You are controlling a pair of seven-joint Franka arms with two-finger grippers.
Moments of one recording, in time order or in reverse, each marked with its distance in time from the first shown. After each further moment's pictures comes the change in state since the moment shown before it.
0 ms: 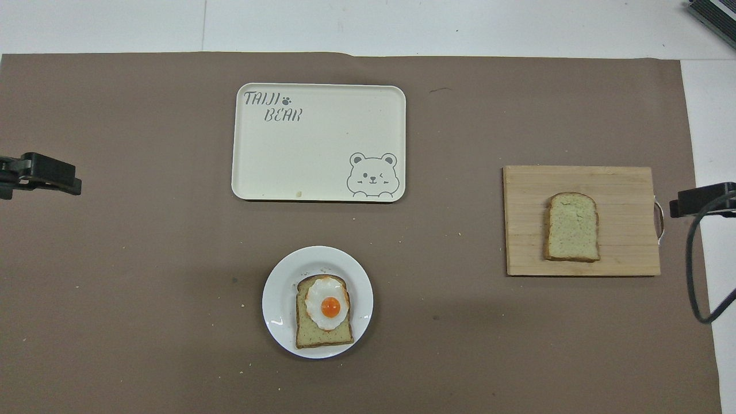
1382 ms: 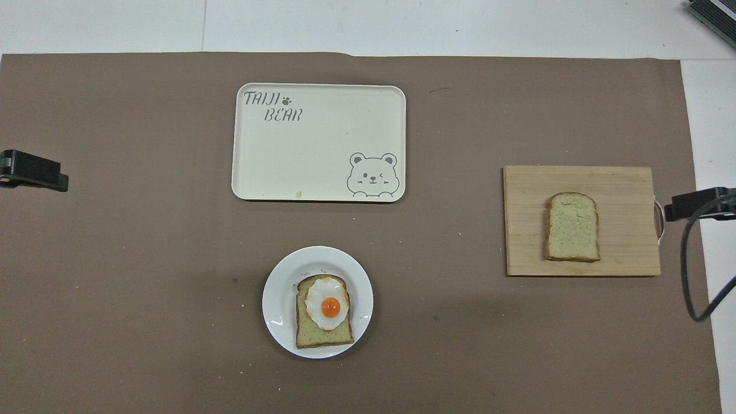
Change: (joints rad) left arm 0.000 -0.012 0.000 0.036 -0.001 -0.013 0.033; right arm -0.008 -0.001 -0.009 -0.057 0.001 0.036 -0.047
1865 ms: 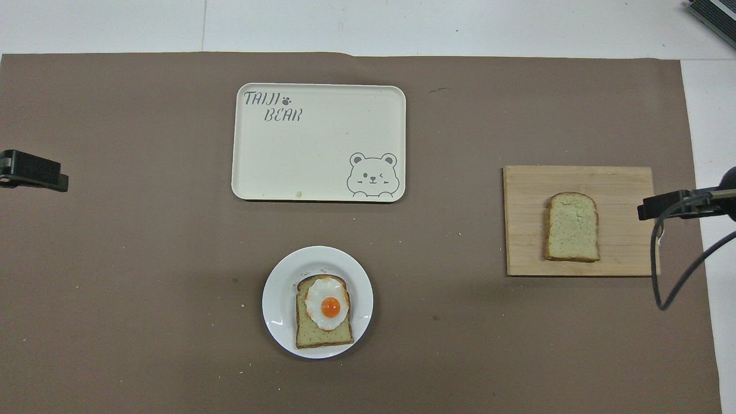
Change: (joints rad) left arm 0.000 0.000 0.000 0.000 0.000 0.000 0.000; right arm -0.005 0.001 -0.002 -0.146 0.036 0.146 -0.050
